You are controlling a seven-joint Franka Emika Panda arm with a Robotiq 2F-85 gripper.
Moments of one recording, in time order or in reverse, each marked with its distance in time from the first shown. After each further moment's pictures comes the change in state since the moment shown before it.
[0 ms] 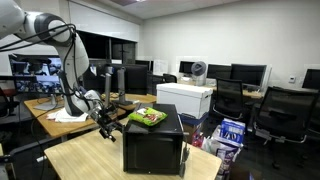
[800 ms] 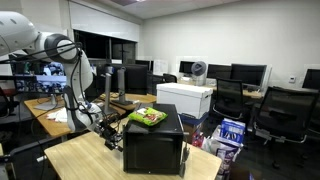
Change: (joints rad) arm 0.013 0.203 -0.047 0.112 -0.144 -0.239 0.142
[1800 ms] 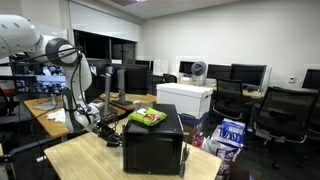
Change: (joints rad) arm 0.003 0.030 0.041 0.033 0.001 -0.065 0.024
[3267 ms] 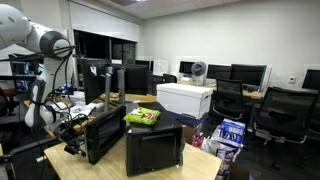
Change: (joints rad) arm 0.049 -0.113 0.231 -0.318 0.108 -0.037 0.157
